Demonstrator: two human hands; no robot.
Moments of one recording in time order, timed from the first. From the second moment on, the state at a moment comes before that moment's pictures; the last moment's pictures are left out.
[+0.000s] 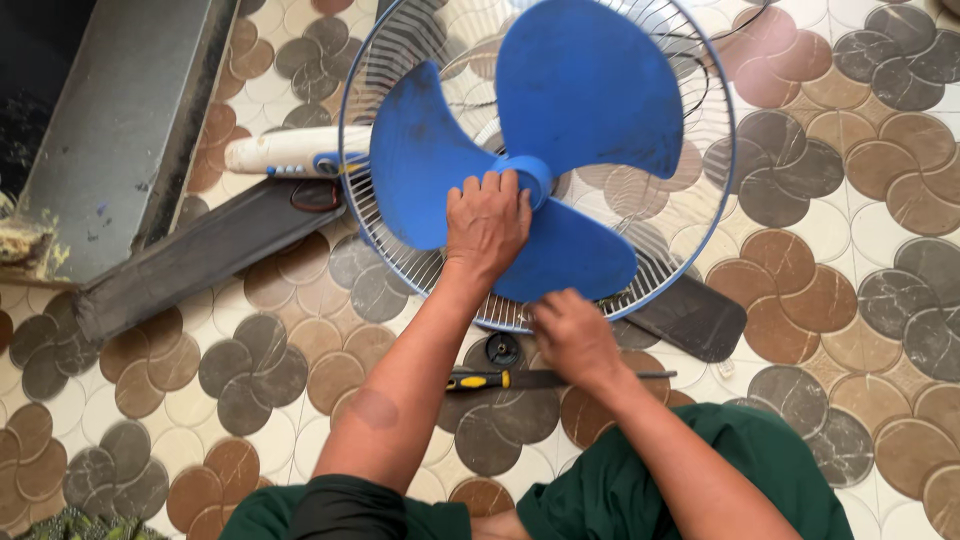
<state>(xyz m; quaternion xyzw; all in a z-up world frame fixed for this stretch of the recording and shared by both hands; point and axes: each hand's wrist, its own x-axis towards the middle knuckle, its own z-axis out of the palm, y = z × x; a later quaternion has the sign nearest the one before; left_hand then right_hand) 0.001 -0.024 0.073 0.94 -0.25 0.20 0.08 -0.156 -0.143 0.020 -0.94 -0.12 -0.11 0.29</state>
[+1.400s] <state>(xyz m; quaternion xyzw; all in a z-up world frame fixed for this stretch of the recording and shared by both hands) -0.141 0.081 0.008 0.86 -0.19 -0.35 0.33 -0.155 -0.209 0.013 -0.82 -0.14 0.43 0.35</state>
